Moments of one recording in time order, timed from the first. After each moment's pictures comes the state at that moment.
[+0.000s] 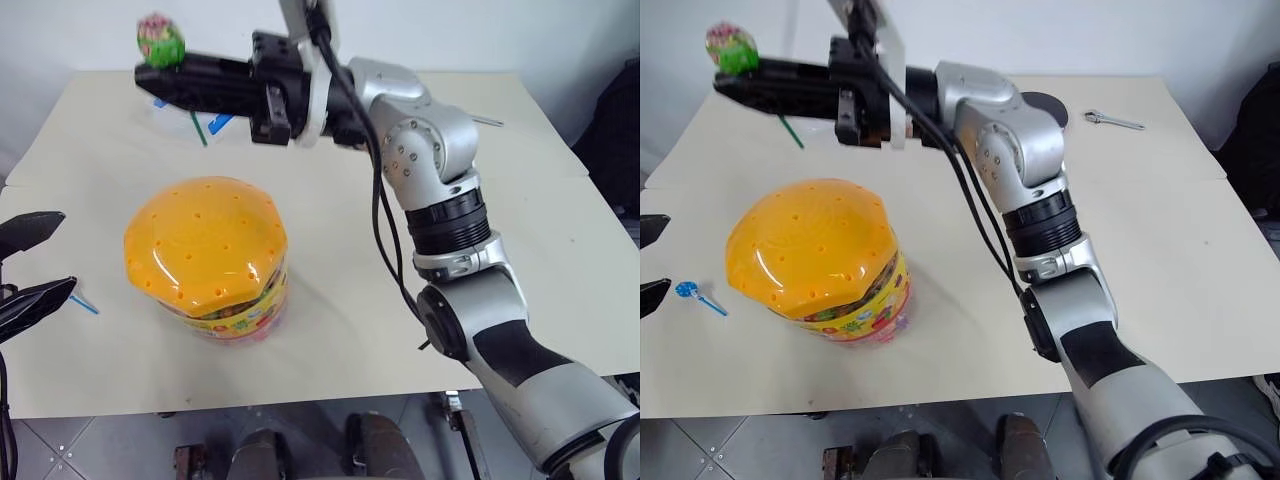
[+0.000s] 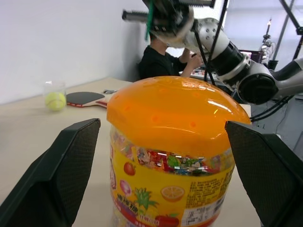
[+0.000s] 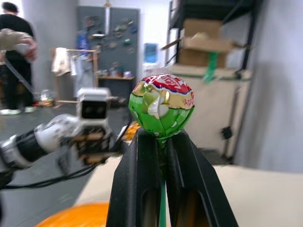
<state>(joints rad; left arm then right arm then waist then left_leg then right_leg) -0.02 0.89 0.88 -0.09 -1.00 0.51 -1.35 -1.45 -0.08 0.02 0.41 0.55 0.49 1.09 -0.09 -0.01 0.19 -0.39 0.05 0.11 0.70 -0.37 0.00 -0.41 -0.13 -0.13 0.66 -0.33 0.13</state>
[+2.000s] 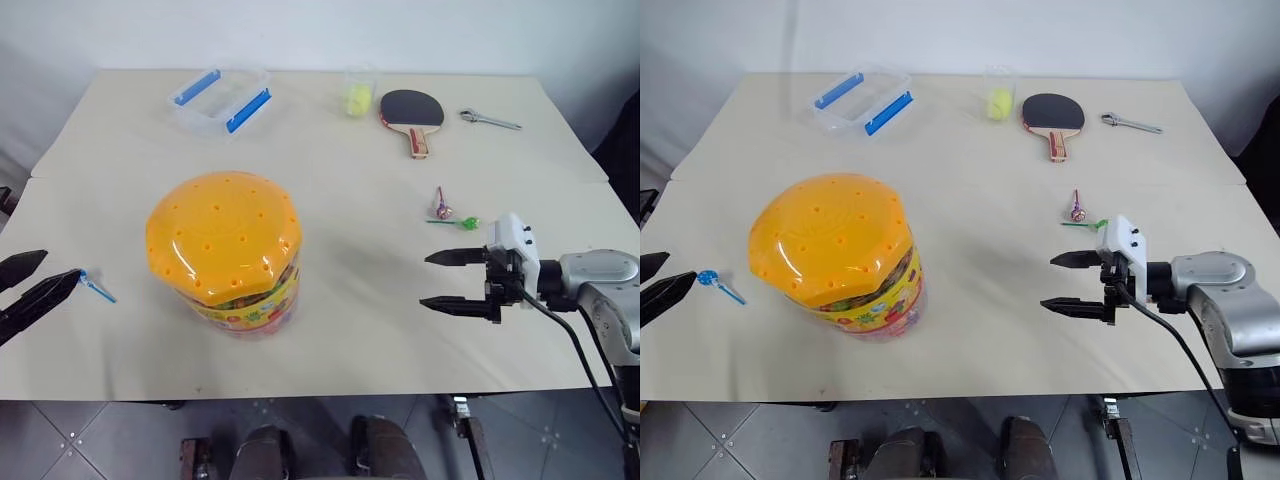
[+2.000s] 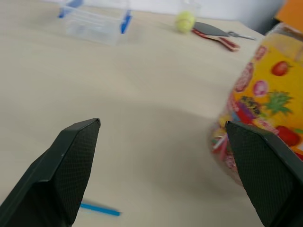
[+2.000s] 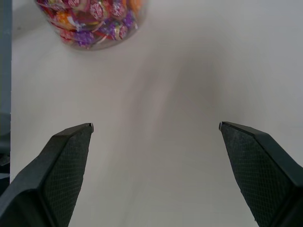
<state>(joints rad) 0.18 0.82 0.92 -0.04 -0.84 0.57 -0.96 -0.39 -0.83 -0.05 -0.10 0.48 0.49 1.28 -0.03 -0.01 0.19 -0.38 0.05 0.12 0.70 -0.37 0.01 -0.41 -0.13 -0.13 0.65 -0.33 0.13</state>
